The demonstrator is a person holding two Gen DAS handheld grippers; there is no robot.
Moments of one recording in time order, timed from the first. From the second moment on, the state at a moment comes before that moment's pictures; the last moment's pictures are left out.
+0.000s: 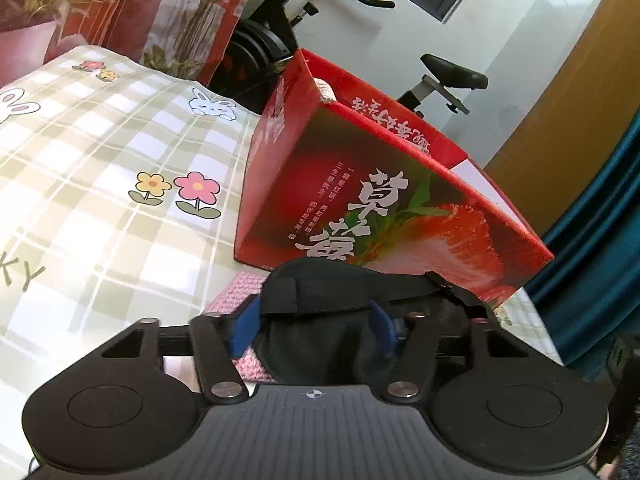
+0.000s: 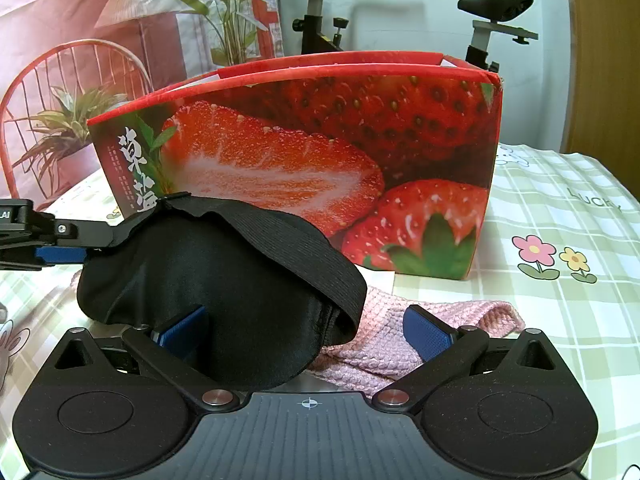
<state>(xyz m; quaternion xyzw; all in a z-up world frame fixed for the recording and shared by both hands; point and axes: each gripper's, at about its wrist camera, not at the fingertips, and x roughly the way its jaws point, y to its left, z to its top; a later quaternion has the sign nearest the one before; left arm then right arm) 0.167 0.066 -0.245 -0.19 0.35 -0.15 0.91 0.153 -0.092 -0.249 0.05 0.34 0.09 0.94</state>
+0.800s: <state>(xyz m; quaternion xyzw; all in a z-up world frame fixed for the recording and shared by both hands) 0.147 0.075 -0.259 -0.19 0.37 -0.17 0.89 0.153 -0.091 -0.250 0.05 0.34 0.09 0.94</state>
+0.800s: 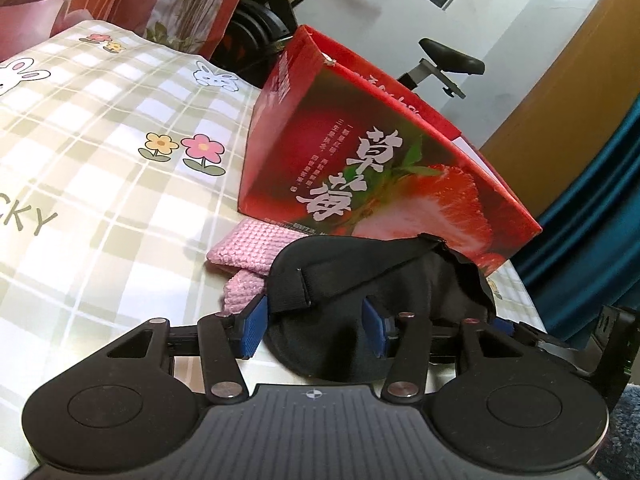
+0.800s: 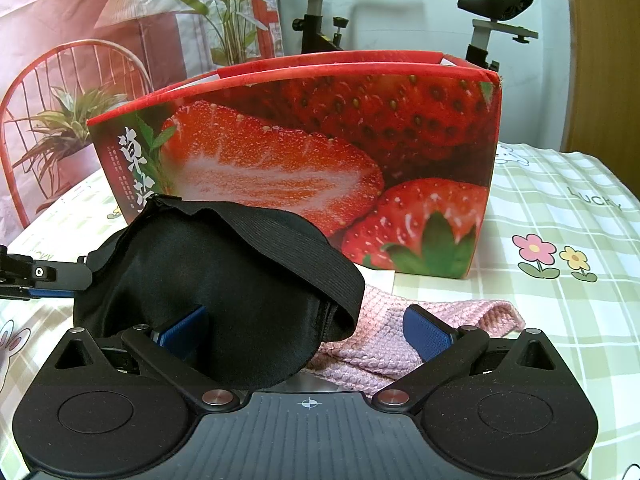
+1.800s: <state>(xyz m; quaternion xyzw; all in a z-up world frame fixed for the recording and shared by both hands) 0.147 0.076 -0.259 -0.15 0.36 -0.13 0.91 0.146 -0.091 -0.246 0.04 0.32 0.09 0.94</state>
